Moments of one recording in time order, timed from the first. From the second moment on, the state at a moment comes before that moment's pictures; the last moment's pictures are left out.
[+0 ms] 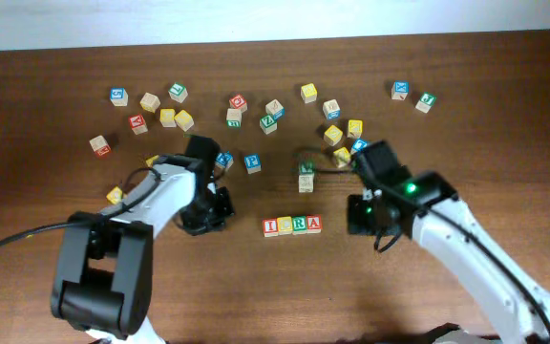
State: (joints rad) left arm -0.27 1.85 1.08 -0.82 0.18 -0.54; right arm 0.38 1.40 1.03 -1.00 -0.02 0.48
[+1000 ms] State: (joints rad) left arm -0.49 1.86 1.08 -0.66 0.22 -0.65; right arm 0.38 1.79 1.03 -0.69 -0.30 0.46
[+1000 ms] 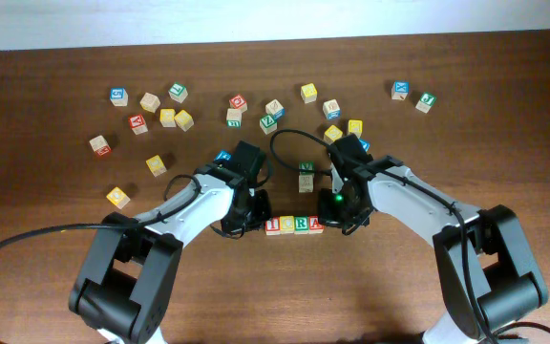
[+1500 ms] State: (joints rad) left arm -0.45 1.86 1.11 -0.81 0.07 -0.66; right arm 0.36 1.80 1.18 -0.99 -0.14 0.47
